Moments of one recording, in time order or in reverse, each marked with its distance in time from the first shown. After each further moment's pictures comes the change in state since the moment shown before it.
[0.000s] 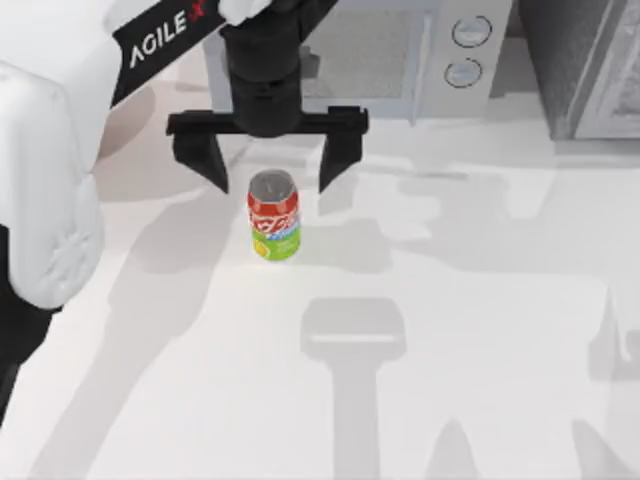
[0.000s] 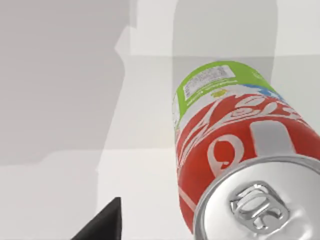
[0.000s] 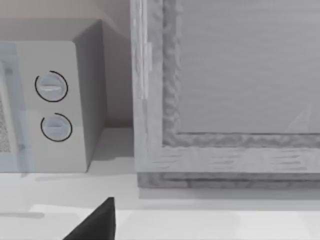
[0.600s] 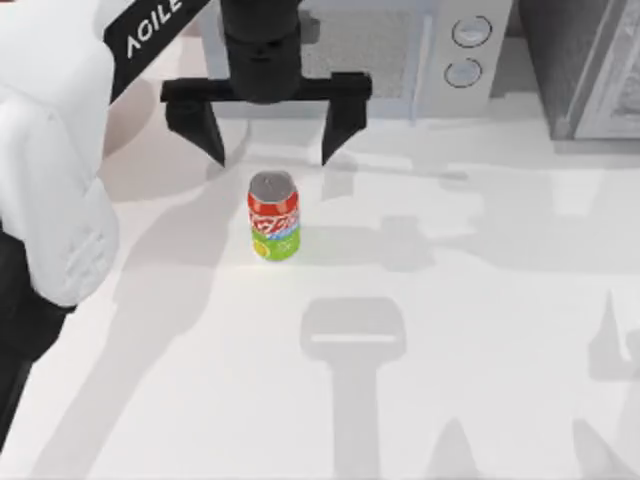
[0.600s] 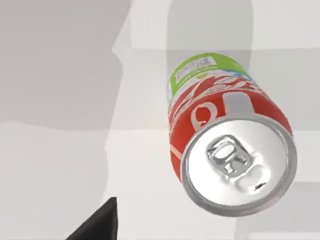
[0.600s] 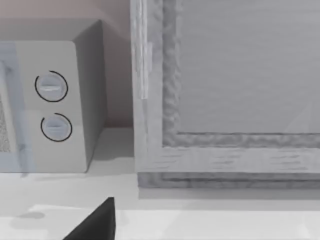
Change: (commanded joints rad) left arm 0.000 0.057 0.243 -0.178 0.002 -0.002; right arm 0.000 0.000 0.000 0.000 0.000 0.000
